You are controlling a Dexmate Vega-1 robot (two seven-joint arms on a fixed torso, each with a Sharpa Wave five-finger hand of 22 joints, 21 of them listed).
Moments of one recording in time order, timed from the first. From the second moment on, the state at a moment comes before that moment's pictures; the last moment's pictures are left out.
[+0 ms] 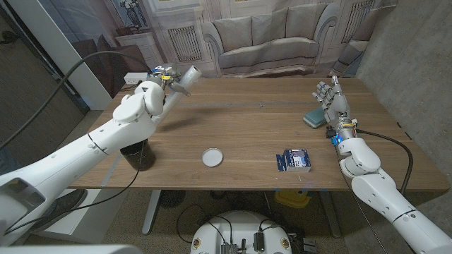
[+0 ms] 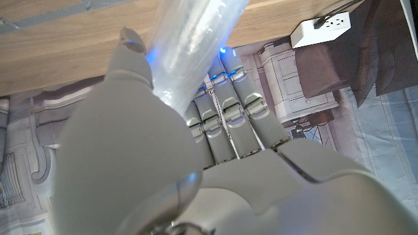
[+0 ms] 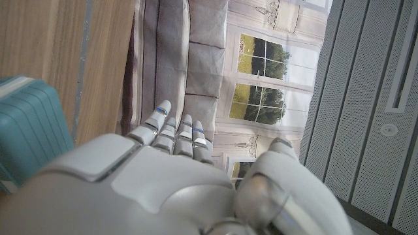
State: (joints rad) left arm 0.66 0.91 0.58 -2.09 0.47 0.83 -0.02; left_hand 1.23 0.01 0.13 -0.13 0.20 1.04 -0.03 0.30 0.19 1.09 -0.16 0.25 0.37 1.07 -0.12 0.23 0.23 0.87 -0.11 0.44 0.18; right arm -1.21 -0.60 -0.14 -1.74 0.68 0.38 -0.15; right_hand 0.30 0.01 0.10 0.00 0.20 0.20 0.10 0.20 0.19 0.23 0.09 0.22 0.18 0.12 0.06 0.20 0.18 0.20 -0.04 0.37 0.17
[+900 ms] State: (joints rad) left arm 0.87 0.98 0.34 -2.22 0.21 0.66 0.16; left_hand 1.23 0.01 0.13 -0.13 0.20 1.04 -0.03 0.30 0.19 1.09 -0.16 0.26 0.38 1.07 -0.12 0.24 0.24 0.87 -0.11 0.44 0.18; right arm -1.27 -0.61 -0.10 -1.77 0.66 0.42 -0.15; right_hand 0.30 0.01 0.10 0.00 0.20 0.20 0.10 0.20 0.19 0.23 0.09 0.22 0.18 0.12 0.06 0.20 0.18 0.20 -0.04 0.36 0.17
